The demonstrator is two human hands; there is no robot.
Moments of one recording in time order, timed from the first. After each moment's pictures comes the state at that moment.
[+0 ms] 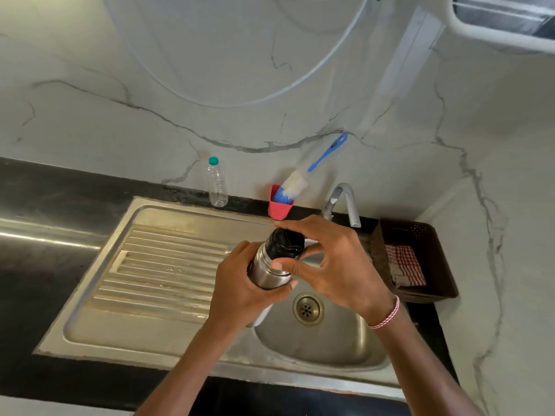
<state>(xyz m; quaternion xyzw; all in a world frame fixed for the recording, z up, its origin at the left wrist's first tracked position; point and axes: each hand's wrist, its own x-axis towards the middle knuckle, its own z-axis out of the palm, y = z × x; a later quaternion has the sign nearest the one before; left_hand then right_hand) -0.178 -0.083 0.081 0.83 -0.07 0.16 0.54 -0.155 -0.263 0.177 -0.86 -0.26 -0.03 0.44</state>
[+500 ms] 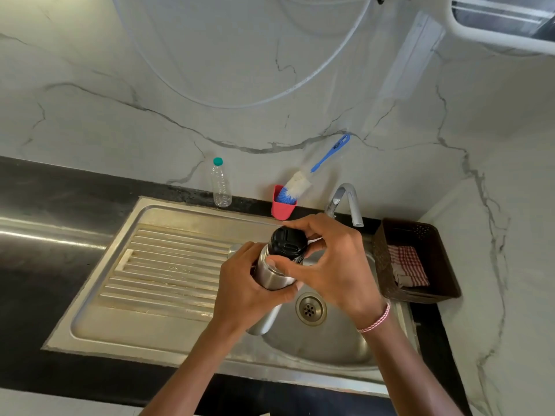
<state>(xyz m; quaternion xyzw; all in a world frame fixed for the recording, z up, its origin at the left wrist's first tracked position) -0.189 -0.084 0.092 0.82 -0.07 0.16 0.55 -0.169 -0.250 0.179 -0.86 -0.21 -0.10 0.45</state>
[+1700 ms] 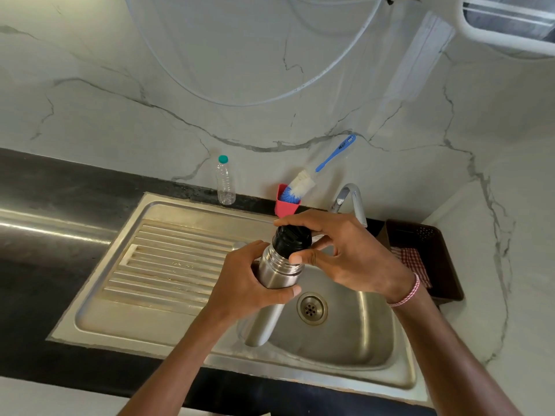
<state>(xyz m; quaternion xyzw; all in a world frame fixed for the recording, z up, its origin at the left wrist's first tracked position) -0.187 -0.068 0.102 0.79 -0.10 0.04 0.60 -0.145 -0.268 0.206 -0.86 -0.31 0.10 0.40</state>
